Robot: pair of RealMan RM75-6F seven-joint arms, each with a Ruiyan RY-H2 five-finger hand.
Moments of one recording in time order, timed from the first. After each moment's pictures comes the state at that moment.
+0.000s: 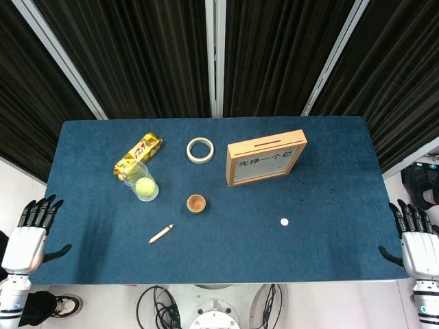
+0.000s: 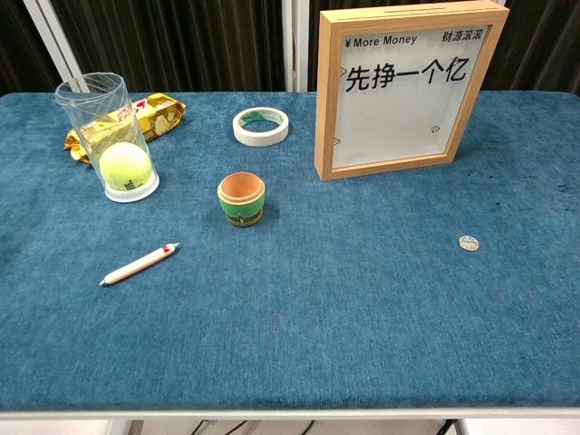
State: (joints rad) left arm -0.10 -1.23 -0.01 -1.46 1.57 1.53 -0.02; right arm 0.05 -1.22 0.02 -1.43 -1.45 1.51 -0.02
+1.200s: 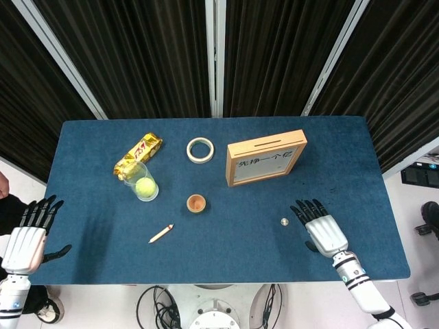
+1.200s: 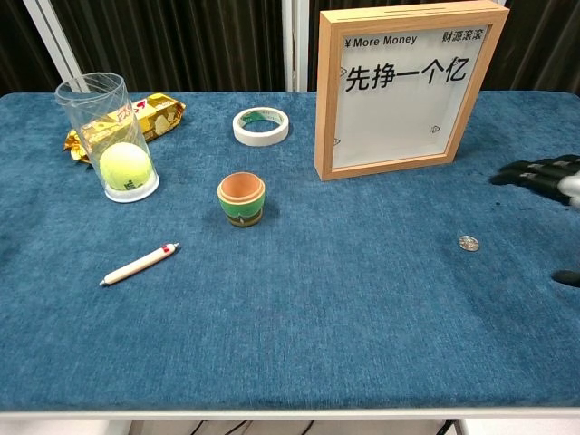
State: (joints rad) left arm -0.10 -1.24 -0.01 -1.44 1.57 1.53 -0.05; right arm 0.33 -1.38 0.04 -1.53 -1.48 1.08 -0.38
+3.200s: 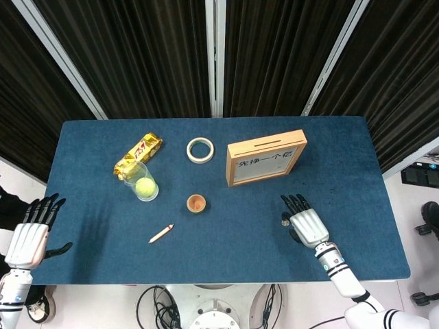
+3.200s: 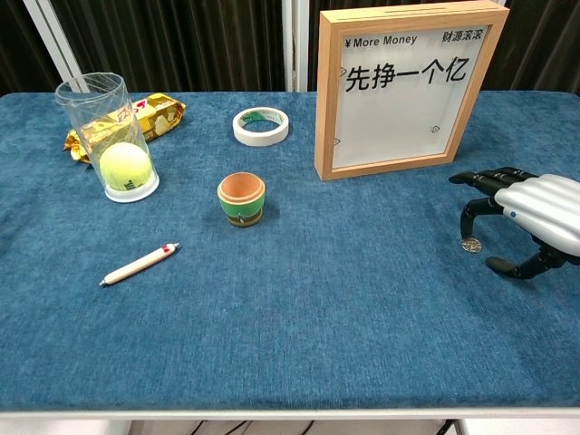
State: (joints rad) left arm -0.13 -1.26 -0.02 -1.38 1.55 1.48 -0.09; right arm 0.42 -1.60 0.01 -1.23 -1.48 1.09 -0.25
